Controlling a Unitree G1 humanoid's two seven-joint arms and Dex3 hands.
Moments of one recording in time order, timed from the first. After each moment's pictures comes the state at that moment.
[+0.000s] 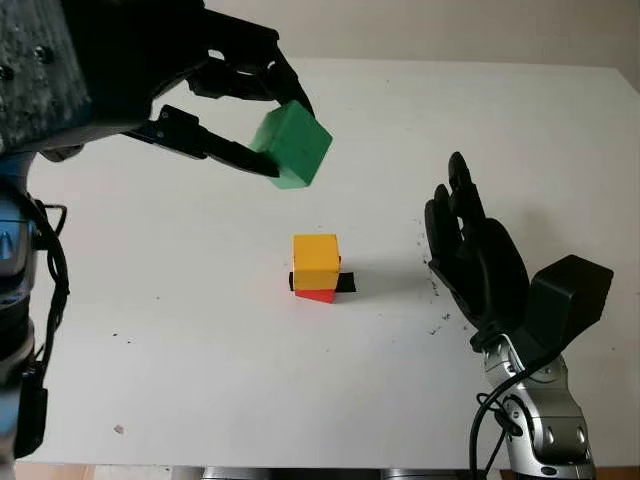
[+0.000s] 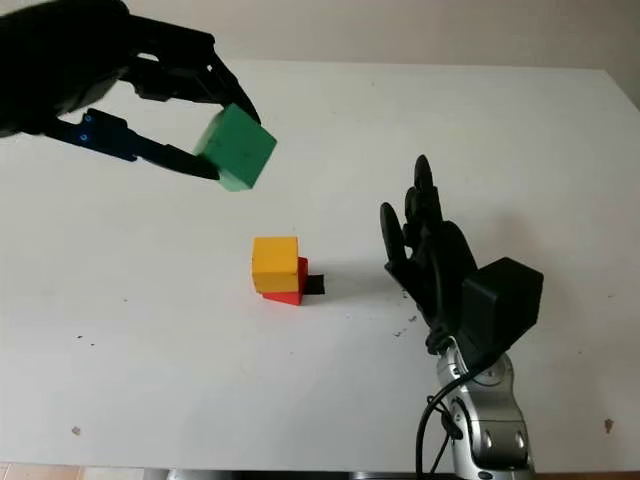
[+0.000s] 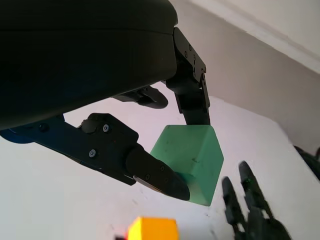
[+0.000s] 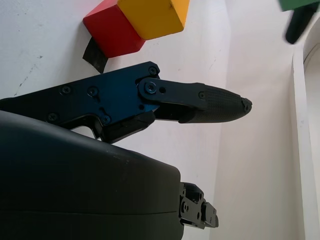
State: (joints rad) left arm -0.77 0.68 0.07 -0.42 0.09 0.68 -0.85; right arm -0.07 -0.12 -0.04 -0.26 0.12 0.22 0.12
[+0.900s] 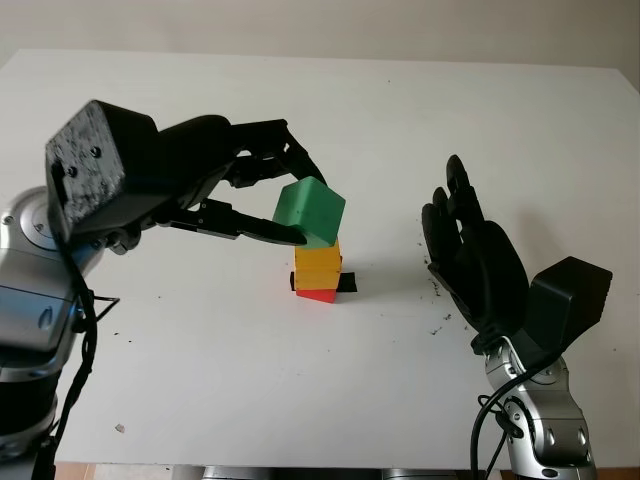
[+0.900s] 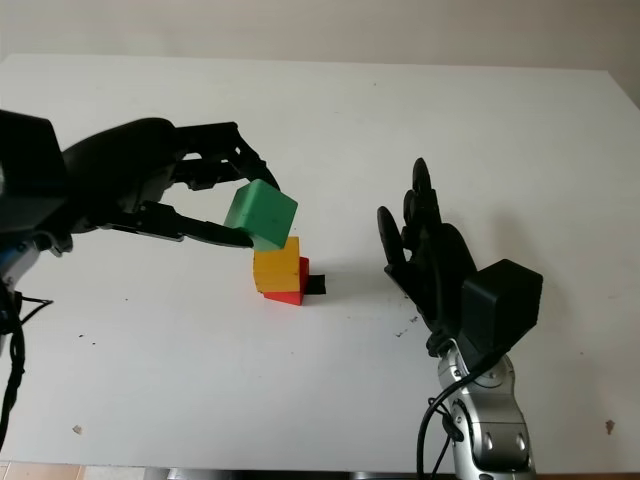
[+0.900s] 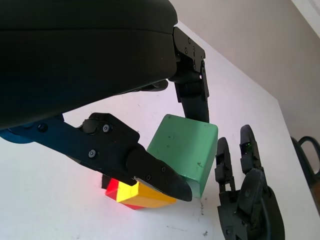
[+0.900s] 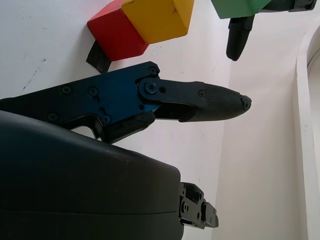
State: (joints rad) left arm -0.55 0.62 -0.02 -0.47 -0.06 0.67 -0.63; right arm -0.07 -0.12 -0.04 -0.26 0.11 0.23 0.13
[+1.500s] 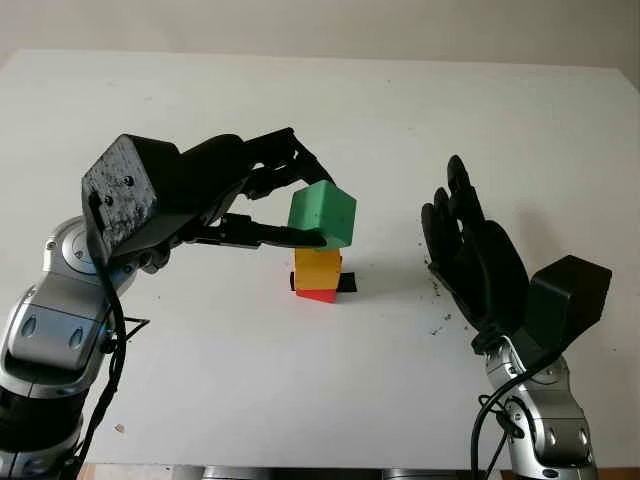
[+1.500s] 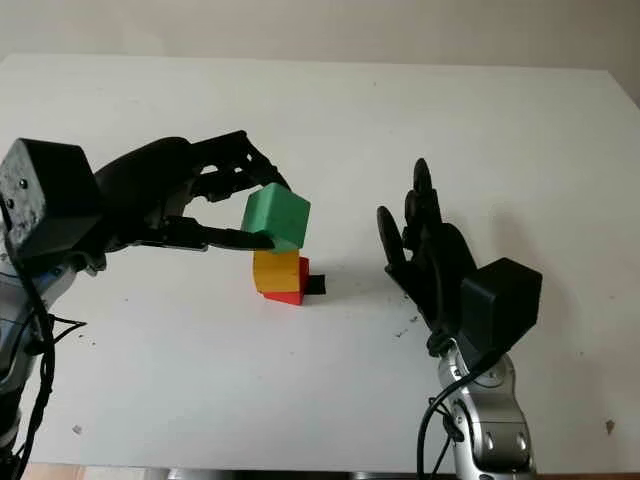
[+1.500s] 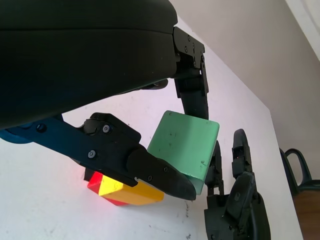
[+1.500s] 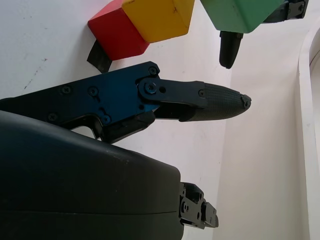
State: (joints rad) left arm -0.50 0.55 -0.04 -0.49 -0.09 0.71 -0.52; right arm -0.07 -0.12 -0.05 -0.27 0.11 0.25 0.13
